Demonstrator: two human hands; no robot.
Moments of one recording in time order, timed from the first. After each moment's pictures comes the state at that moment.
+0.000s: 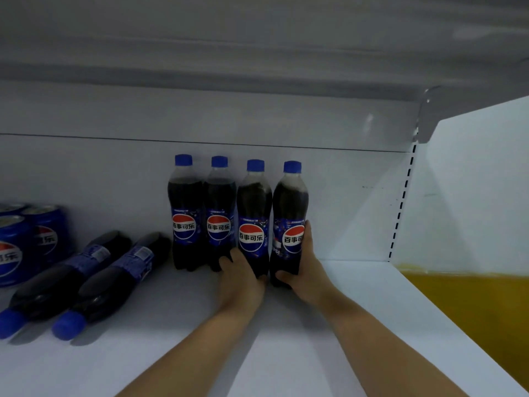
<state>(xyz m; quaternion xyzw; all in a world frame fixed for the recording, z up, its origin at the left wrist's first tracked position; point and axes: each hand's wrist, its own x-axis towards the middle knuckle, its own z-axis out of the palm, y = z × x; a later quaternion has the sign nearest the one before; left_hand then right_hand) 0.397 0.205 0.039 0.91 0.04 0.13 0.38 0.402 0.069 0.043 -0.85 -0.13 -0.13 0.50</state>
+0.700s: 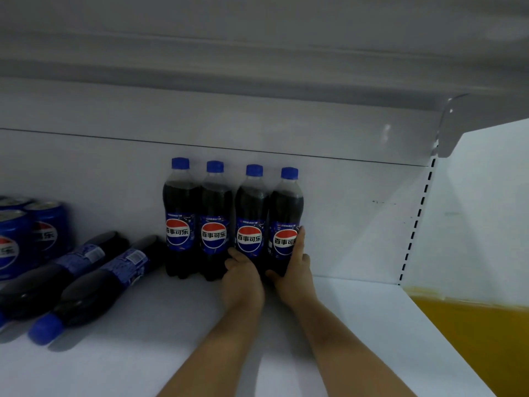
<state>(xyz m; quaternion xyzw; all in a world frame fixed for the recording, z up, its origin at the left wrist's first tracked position) 0.440 0.176 0.039 0.95 0.14 0.17 0.20 0.440 0.082 0.043 -0.87 -0.04 -0.15 0.46</state>
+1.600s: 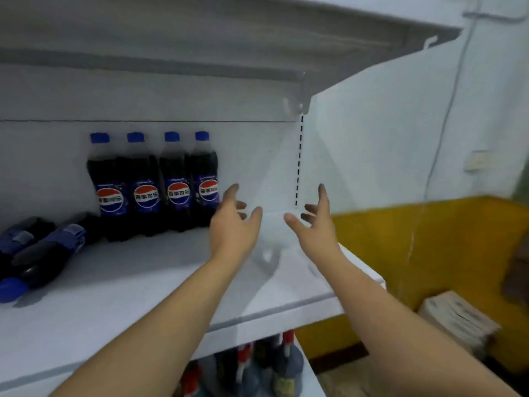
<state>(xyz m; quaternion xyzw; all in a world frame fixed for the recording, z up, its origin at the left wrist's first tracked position) 0.270 0.130 0.093 0.79 -0.16 0.19 0.56 0.231 -0.006 0.076 -0.77 0.07 -0.32 0.55</state>
